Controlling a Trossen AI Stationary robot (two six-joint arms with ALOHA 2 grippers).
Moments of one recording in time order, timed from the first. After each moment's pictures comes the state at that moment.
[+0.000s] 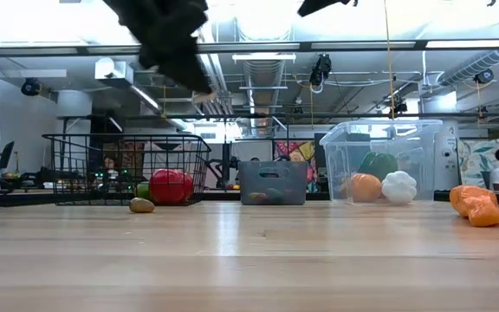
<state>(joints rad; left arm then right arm) -0.17 1.45 1.06 -0.47 -0.65 -0.36 0.16 1.47 1.55 -0.87 0.31 0.15</state>
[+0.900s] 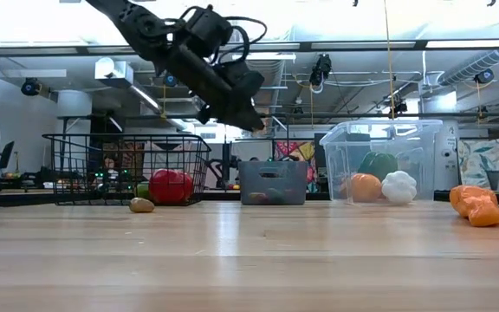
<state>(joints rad) 0.31 1.71 1.08 0.10 -0.22 -0.15 0.31 1.35 1.52 -0.95 0.47 0.22</state>
